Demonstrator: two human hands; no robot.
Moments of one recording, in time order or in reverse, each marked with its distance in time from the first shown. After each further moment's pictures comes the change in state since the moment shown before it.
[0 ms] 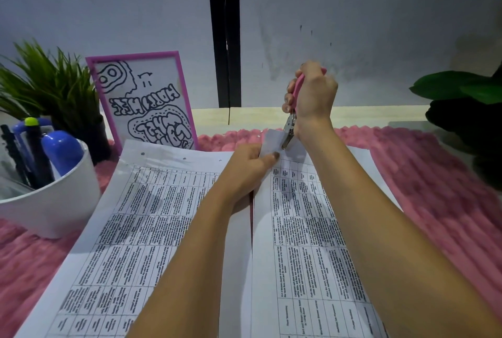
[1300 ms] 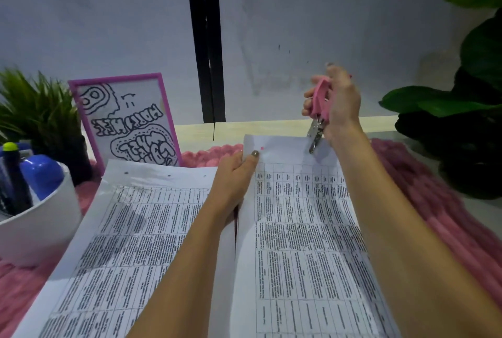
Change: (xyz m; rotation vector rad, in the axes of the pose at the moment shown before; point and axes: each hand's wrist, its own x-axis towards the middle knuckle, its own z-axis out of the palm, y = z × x) left_hand -0.005 0.010 0.015 0.039 0.130 0.114; right_hand 0.034 -0.036 -0.062 -0.018 -0.020 0.003
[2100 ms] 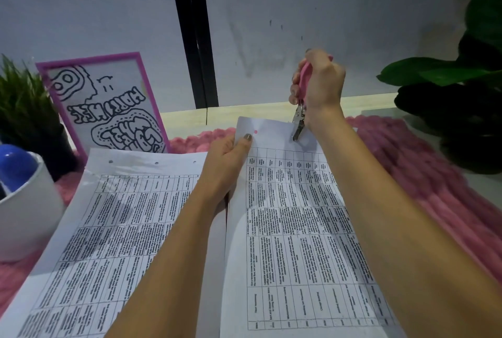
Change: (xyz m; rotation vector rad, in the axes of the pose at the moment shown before) left_hand -0.003 0.000 0.002 -0.032 -0.047 0.031; right_hand -0.006 0.019 0.009 0.052 0.017 -0.044
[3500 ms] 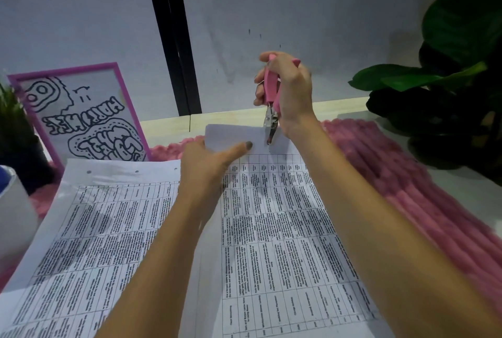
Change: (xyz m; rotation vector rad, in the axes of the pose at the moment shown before) left_hand -0.003 0.017 0.015 0.054 0.194 0.067; right_hand -0.022 -0.018 0.004 -0.038 -0.214 -0.086
